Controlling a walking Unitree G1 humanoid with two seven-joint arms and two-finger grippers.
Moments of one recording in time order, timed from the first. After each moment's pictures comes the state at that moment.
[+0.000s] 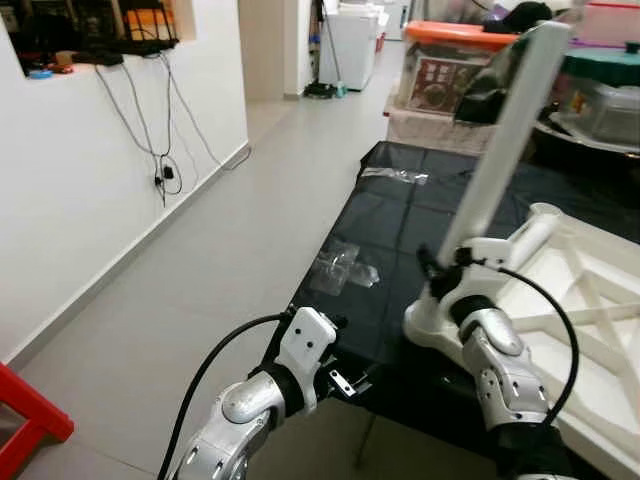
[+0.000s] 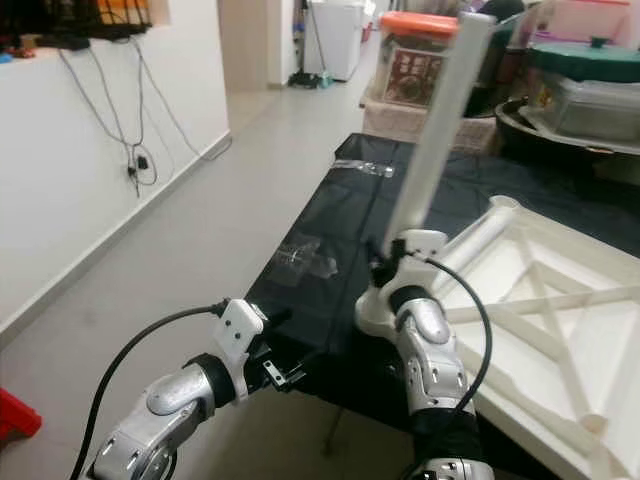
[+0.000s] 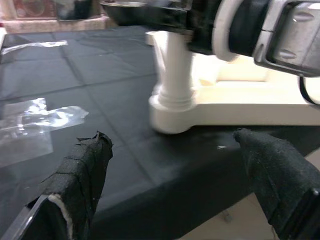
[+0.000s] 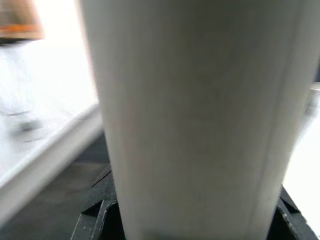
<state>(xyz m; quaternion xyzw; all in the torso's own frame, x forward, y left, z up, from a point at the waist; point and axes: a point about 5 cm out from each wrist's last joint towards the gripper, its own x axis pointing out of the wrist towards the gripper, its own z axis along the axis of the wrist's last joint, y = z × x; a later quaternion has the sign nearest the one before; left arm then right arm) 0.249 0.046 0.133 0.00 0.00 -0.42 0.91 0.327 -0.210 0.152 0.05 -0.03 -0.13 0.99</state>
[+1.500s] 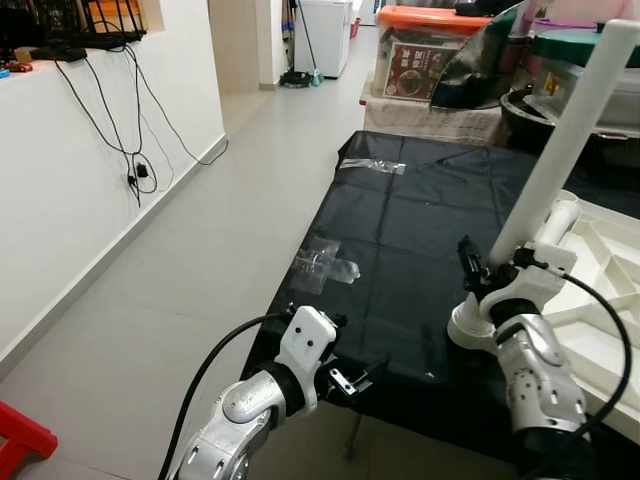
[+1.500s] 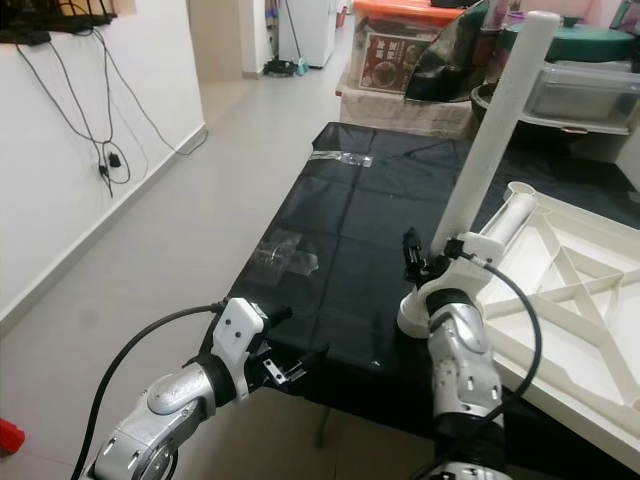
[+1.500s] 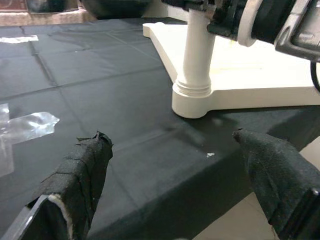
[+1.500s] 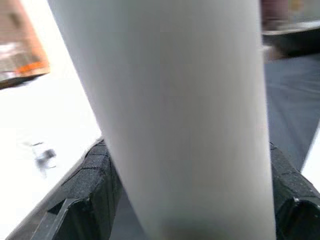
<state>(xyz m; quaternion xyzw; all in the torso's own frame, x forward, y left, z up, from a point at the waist) 0.249 0.044 0.135 0.00 -0.01 -0.42 0.91 0.320 -0.239 0.166 0.12 -0.07 0.03 0.99</state>
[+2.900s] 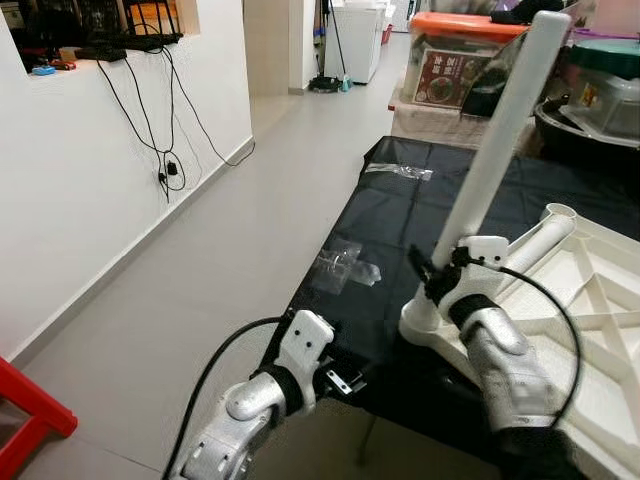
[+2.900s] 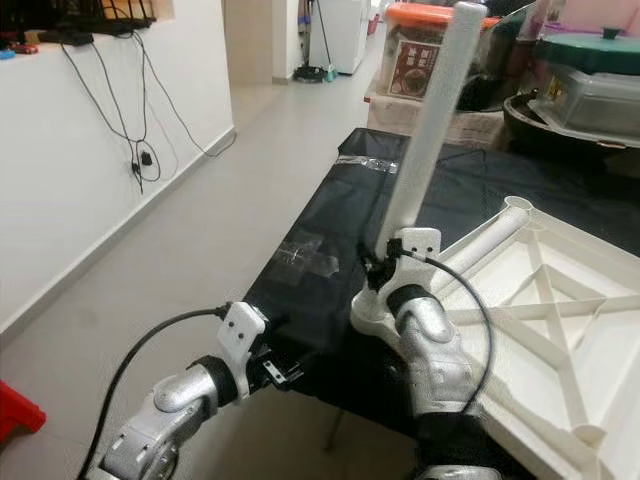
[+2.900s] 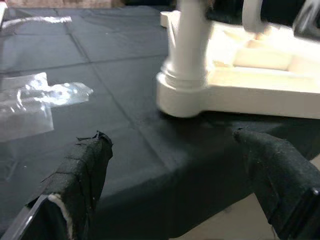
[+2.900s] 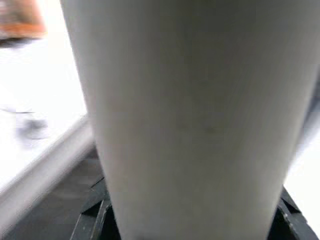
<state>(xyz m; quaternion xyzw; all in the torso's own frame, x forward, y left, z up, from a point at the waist) 0.260 0.042 0.118 -0.01 0.01 -0.41 0.91 0.318 -0.199 0.156 0.06 -0.02 -0.14 0.99</state>
